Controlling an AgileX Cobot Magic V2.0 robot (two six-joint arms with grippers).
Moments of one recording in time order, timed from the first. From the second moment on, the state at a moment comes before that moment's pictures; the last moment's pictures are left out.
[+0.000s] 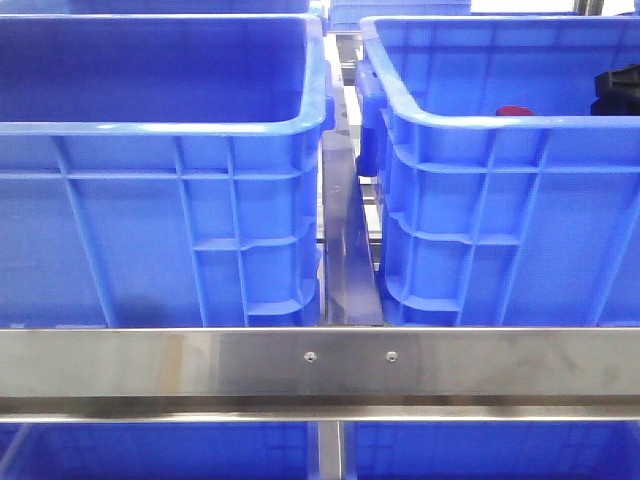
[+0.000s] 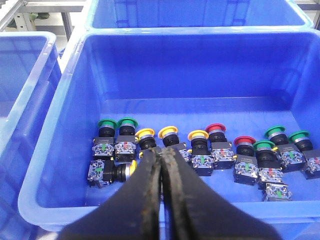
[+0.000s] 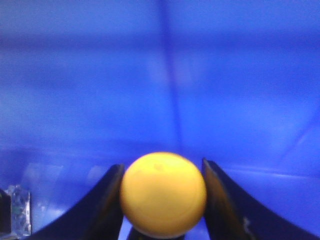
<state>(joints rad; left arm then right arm) -0.09 0.51 -0.64 0.13 0.47 -0.19 -0.26 1.99 -1.32 1.81 0.38 -1.92</state>
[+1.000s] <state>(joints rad) -0.09 0.51 -0.64 0.13 0.46 -0.19 -0.26 1.75 -1.22 1.81 0.39 -1.92</state>
